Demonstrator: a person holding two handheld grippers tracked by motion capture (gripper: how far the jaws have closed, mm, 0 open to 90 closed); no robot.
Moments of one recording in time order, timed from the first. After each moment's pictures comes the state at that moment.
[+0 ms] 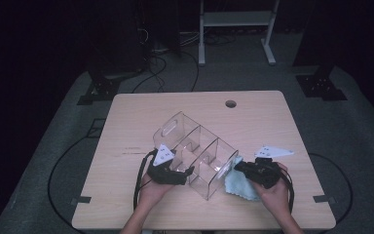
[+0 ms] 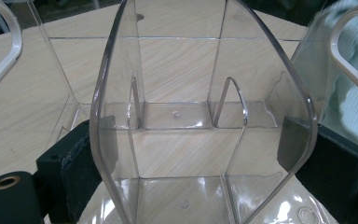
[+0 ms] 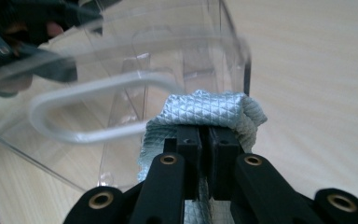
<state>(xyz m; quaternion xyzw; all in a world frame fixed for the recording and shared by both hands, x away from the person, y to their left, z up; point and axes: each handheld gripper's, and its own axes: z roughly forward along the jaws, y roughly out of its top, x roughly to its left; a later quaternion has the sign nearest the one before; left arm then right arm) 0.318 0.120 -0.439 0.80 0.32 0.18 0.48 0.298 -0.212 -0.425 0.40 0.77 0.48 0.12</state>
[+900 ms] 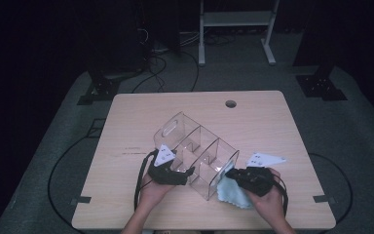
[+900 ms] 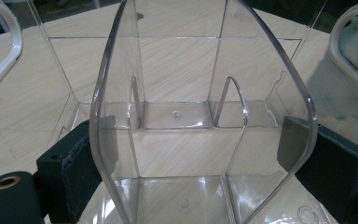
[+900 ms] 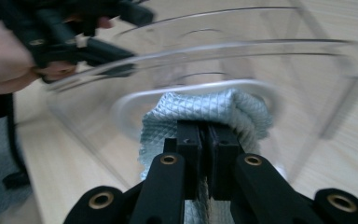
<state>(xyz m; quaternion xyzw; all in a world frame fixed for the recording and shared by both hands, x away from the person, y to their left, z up) 0.317 0.118 -0.438 0.80 0.32 0.18 0.48 0.275 -0.183 -0.424 0.34 0.80 0.49 0.10</state>
